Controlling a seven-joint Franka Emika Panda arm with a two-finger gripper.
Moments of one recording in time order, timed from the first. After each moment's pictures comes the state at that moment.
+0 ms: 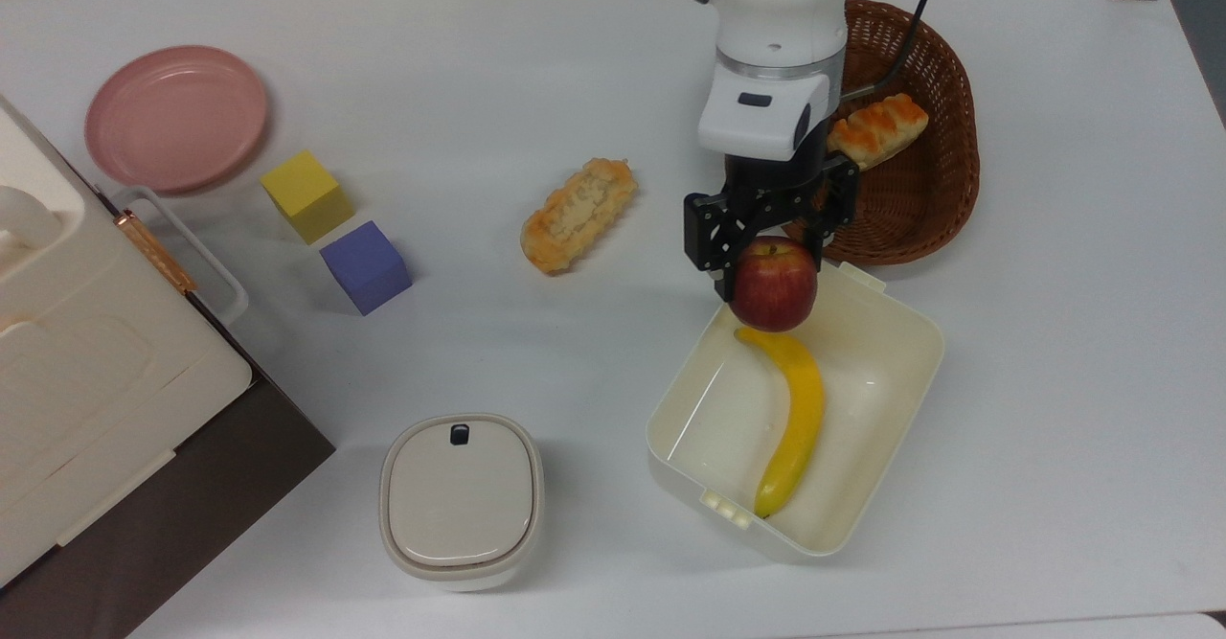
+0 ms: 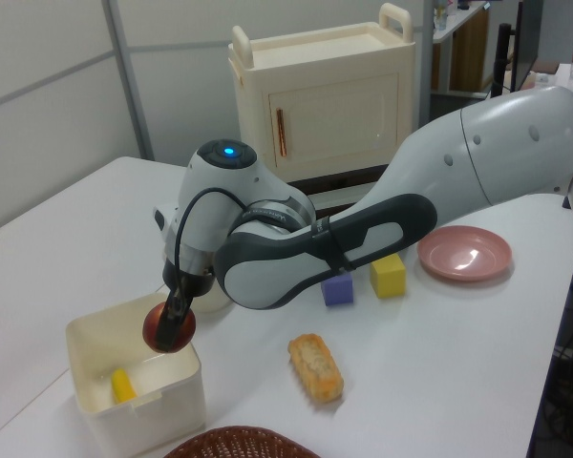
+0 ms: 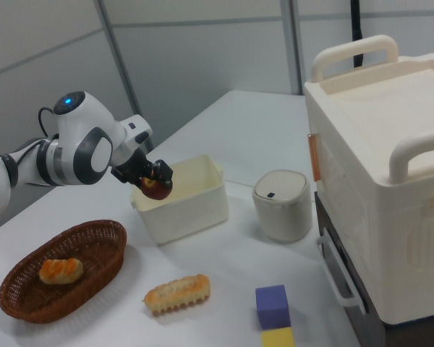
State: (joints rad) arm 0.30 0.39 0.02 -1.60 -0.08 2.43 -0.03
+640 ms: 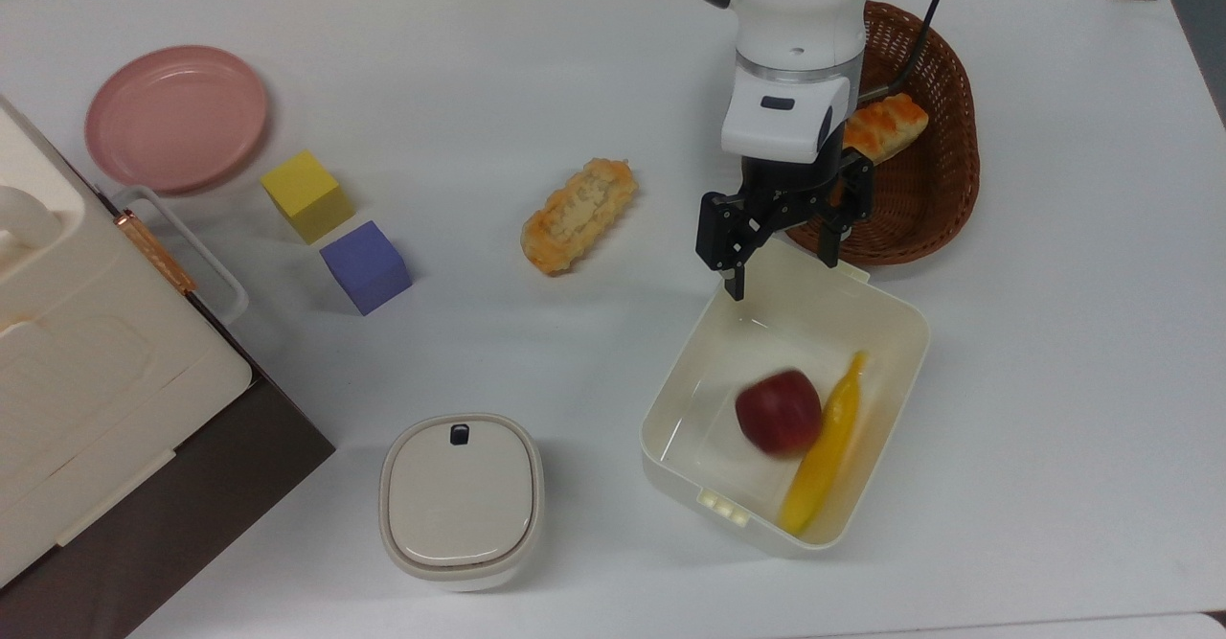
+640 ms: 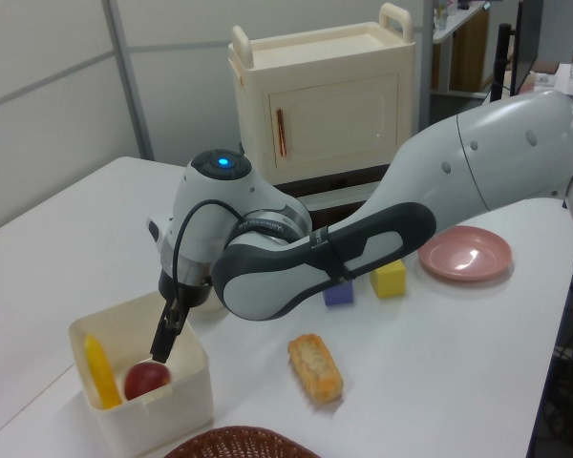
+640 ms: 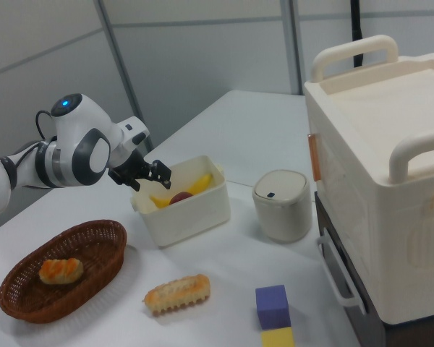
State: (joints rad) arm 0.31 0.40 0.03 -1.60 -0.10 2.43 -0.03
